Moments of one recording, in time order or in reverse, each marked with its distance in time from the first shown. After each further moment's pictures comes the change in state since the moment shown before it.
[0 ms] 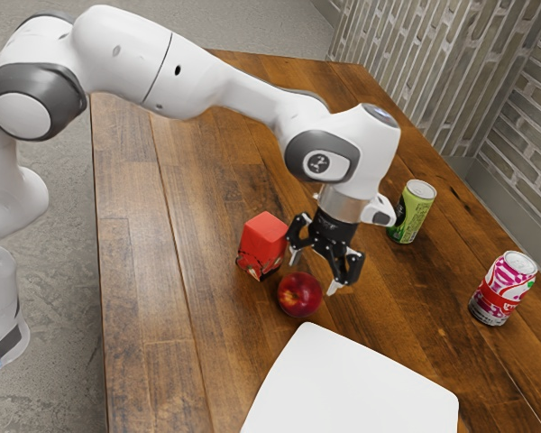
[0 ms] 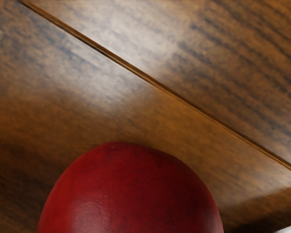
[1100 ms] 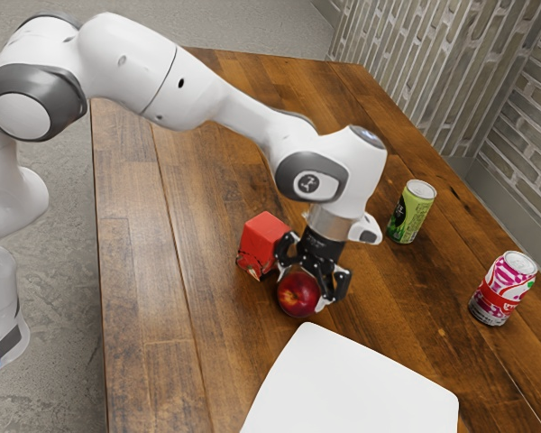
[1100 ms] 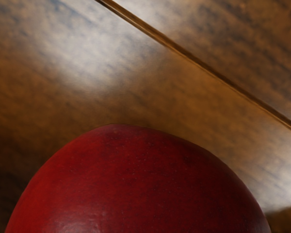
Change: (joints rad) arm -0.003 0.005 -0.007 -0.095 -0.044 0.074 0.006
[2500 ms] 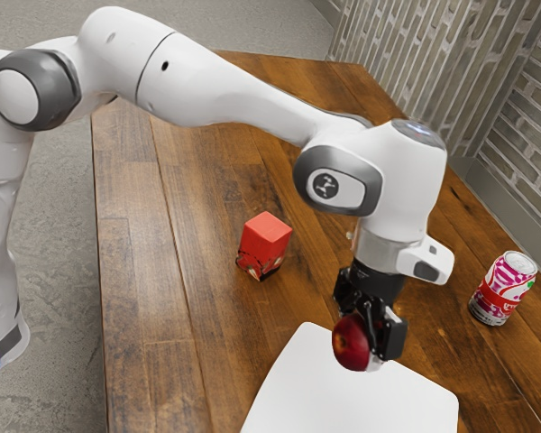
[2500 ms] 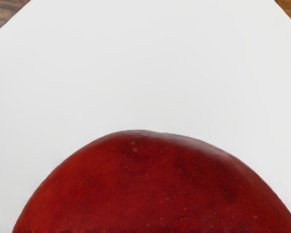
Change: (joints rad) arm 0.810 0.068 -1.222 0.336 0.225 -0.035 0.022
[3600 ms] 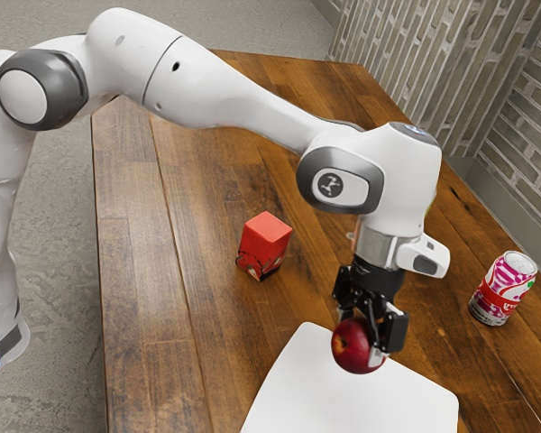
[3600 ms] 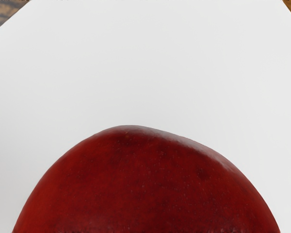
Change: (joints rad) arm 0.031 0.006 0.024 -0.031 -0.086 0.047 0.052
